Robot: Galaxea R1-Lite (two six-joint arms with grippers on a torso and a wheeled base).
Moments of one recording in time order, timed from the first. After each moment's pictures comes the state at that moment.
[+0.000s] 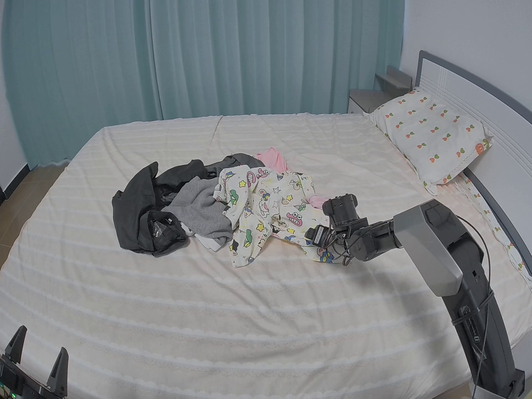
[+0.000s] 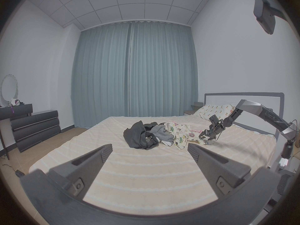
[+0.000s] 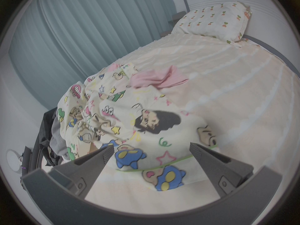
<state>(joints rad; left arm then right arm) 0.00 0.02 -0.02 0.00 0.00 0.00 0.41 2.75 -1.88 -0.17 -0.20 0.63</state>
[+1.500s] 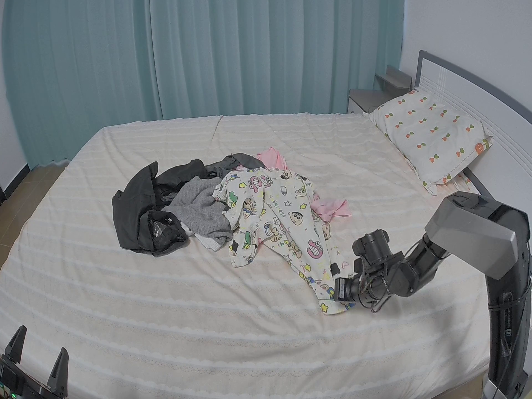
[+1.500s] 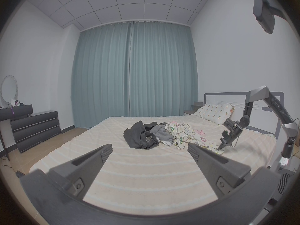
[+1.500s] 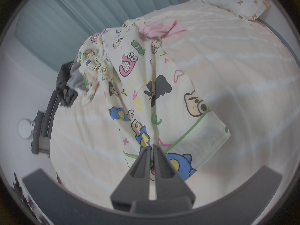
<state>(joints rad) 0.00 0.02 -0.02 0.00 0.00 0.00 0.40 2.37 -0.98 -0.41 0.14 0.44</state>
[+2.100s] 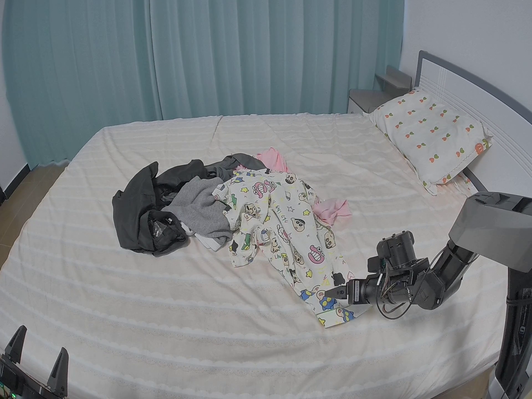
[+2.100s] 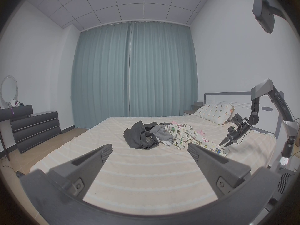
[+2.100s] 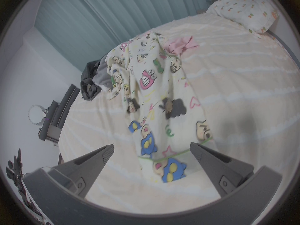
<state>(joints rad) 0.00 0.02 -0.02 0.00 0.00 0.01 0.35 2.29 -0.79 -0.69 0.20 0.37</state>
